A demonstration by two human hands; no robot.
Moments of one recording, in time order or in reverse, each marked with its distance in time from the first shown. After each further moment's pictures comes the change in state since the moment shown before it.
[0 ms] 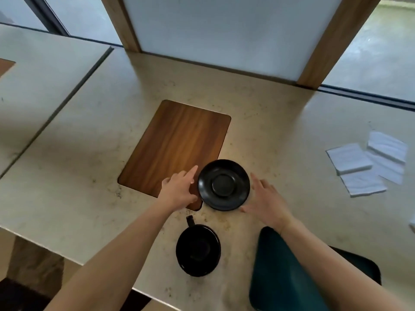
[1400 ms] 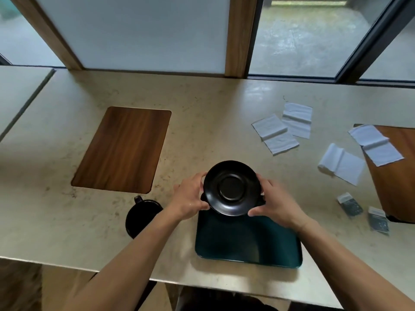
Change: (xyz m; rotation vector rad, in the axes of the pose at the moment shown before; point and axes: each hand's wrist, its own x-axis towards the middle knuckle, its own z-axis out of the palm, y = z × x) left_hand -0.085 0.186 0.058 -0.230 -0.010 0.275; right_hand -0.163 0.147 -0.045 0.221 0.103 0.055
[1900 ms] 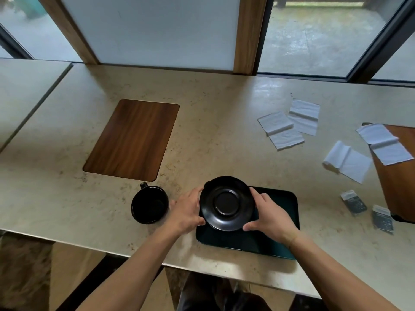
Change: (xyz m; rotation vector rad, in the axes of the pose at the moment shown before) left_hand -0.055 -0.018 0.042 0.082 -0.016 -0.177; right_hand -0.032 0.012 0.050 -0.100 -0.098 0.003
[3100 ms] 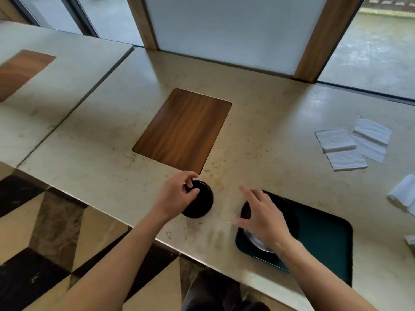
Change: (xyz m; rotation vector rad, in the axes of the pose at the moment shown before) left_hand -0.038 -0.103 -0.085 -0.252 0.469 0.052; right_hand 0.033 -0.127 0.041 -0.086 0.096 -0.319
